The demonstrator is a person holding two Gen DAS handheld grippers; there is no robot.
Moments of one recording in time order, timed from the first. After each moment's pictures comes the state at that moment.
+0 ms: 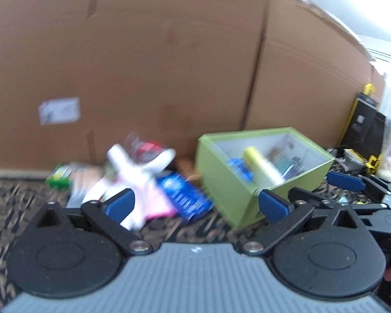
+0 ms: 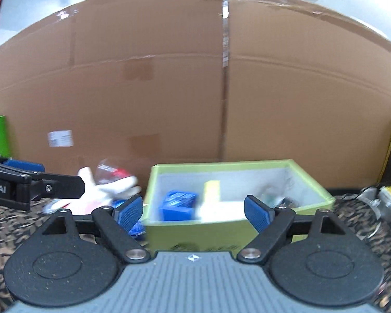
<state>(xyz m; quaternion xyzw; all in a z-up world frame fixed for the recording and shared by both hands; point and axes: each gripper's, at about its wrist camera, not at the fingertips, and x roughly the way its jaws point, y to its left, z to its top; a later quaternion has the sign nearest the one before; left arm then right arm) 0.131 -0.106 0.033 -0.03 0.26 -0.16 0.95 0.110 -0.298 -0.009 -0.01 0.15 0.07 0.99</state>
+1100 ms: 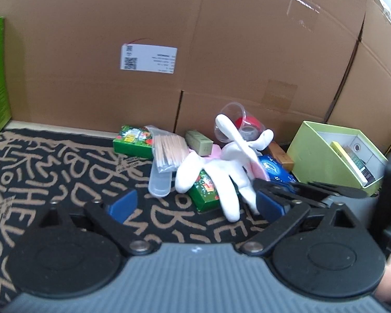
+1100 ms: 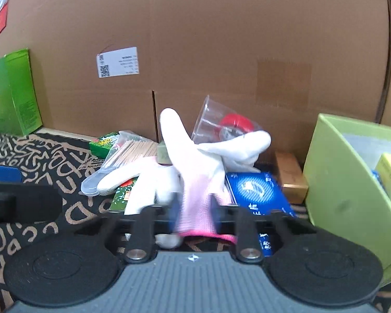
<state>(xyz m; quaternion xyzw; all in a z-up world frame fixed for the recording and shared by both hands) 0.196 0.009 -0.017 -0.08 0.32 -0.09 0.94 0.233 -0.133 -0.080 -0.04 0.25 0.17 0.95</state>
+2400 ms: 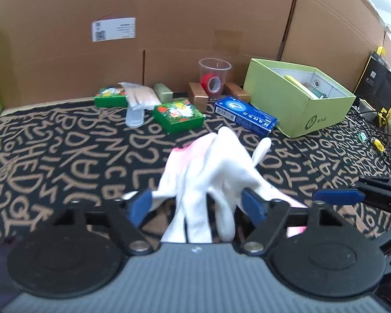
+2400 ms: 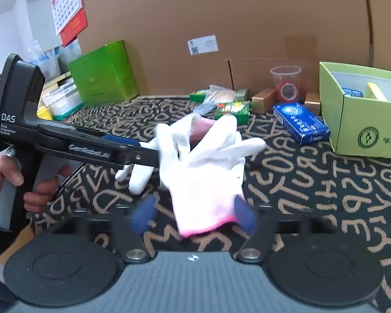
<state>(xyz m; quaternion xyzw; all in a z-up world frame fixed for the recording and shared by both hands) 0.099 -0.007 -0.029 -0.01 0.36 -0.16 0.92 0.045 -0.191 -0.066 0.01 0.30 0.31 0.90</state>
